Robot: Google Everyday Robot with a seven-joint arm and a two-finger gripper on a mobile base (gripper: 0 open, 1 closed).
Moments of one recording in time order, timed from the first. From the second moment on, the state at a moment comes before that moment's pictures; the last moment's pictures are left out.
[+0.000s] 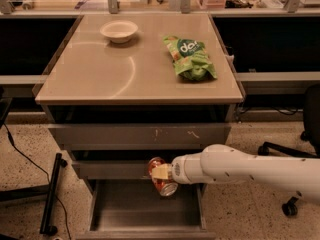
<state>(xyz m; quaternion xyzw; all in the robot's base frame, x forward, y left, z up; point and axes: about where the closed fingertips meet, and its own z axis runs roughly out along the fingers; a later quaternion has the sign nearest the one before) 0.496 -0.019 0.565 -0.10 0.92 0.30 0.22</state>
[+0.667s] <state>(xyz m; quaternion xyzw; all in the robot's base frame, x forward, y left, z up) 0.492 -0.018 0.557 -0.10 0.93 0.30 0.21</state>
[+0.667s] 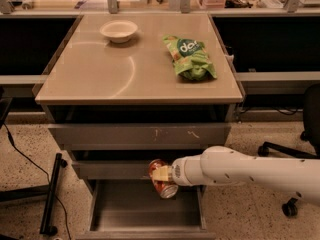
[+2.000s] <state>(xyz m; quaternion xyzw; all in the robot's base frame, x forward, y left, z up) 0.492 -0.007 0.482 -0.06 0.94 0.32 0.13</state>
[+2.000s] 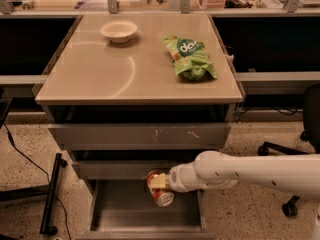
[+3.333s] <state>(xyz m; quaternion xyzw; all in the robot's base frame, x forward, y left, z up) 0.505 0.007 0.372 -0.01 0.92 0.38 0.09</state>
